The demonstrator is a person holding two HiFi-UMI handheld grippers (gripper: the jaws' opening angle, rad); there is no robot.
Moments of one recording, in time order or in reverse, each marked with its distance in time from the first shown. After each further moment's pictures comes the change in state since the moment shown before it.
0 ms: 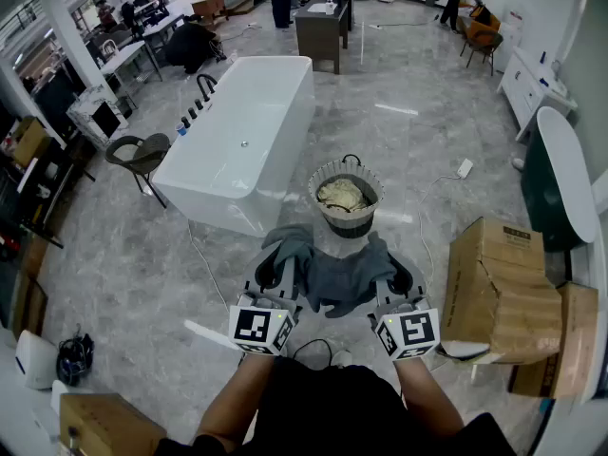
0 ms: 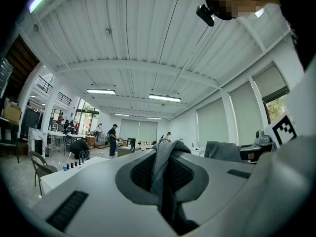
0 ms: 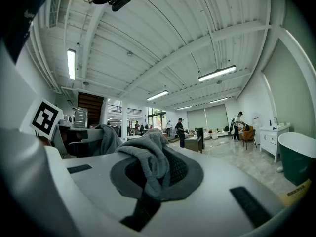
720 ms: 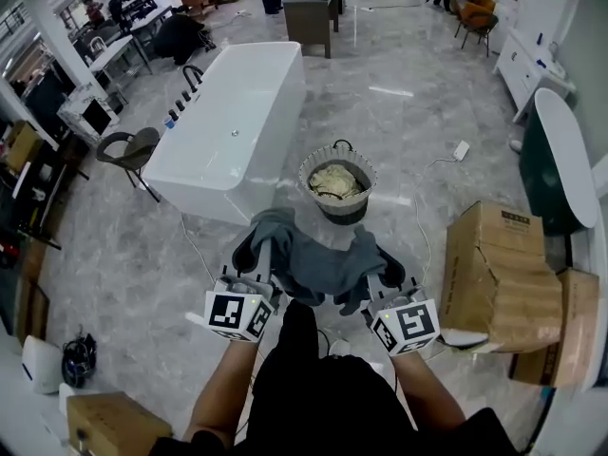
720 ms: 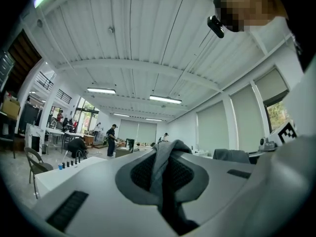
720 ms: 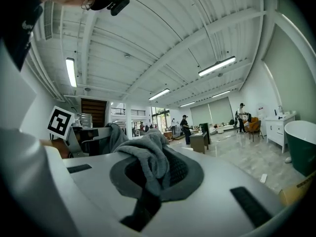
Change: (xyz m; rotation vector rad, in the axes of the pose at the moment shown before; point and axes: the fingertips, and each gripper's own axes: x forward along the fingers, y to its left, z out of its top) left arm 0.038 0.011 -0.002 -0.037 -0.023 -0.017; right arm 0.008 -0.022 -0.013 0.070 0.017 0.065
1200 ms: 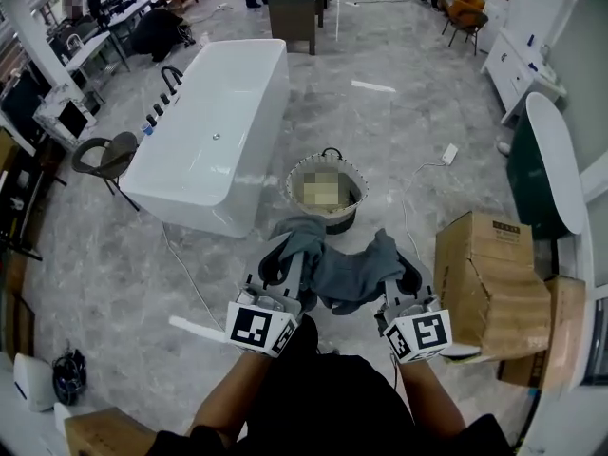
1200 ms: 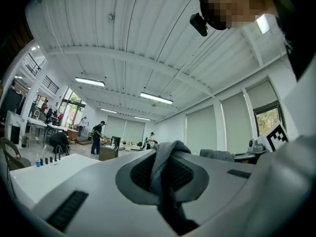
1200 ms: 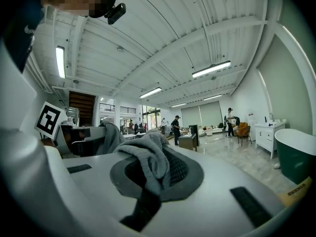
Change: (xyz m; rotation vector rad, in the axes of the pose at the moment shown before) left arm 0.111 0.007 -0.001 -0.035 0.002 -0.168; right arm 0.084 -0.067 0.020 -0.019 0.006 -0.129
